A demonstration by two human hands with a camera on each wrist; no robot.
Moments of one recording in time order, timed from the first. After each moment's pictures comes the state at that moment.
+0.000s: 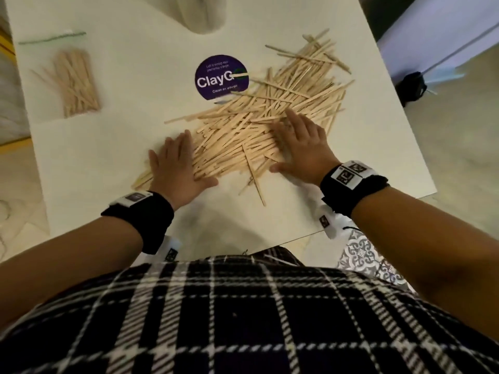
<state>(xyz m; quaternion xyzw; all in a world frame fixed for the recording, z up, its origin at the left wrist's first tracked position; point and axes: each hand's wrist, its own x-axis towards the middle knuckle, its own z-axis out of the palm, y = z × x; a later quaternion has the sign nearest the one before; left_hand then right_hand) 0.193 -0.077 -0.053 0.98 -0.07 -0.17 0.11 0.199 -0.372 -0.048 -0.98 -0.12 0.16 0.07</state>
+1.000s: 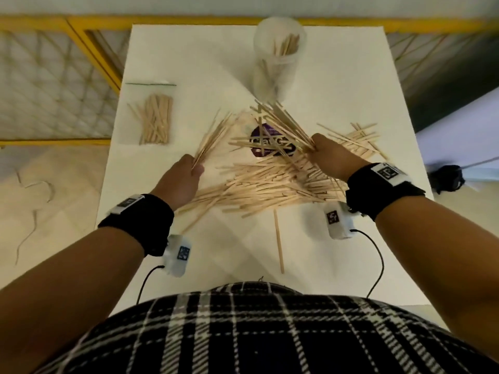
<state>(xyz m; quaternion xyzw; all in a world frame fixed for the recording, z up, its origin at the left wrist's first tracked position) 0.241 -0.022 0.009 0.93 0.13 -0.15 0.32 0.340 -0.337 0.021 -0.92 -0.07 0.26 0.28</state>
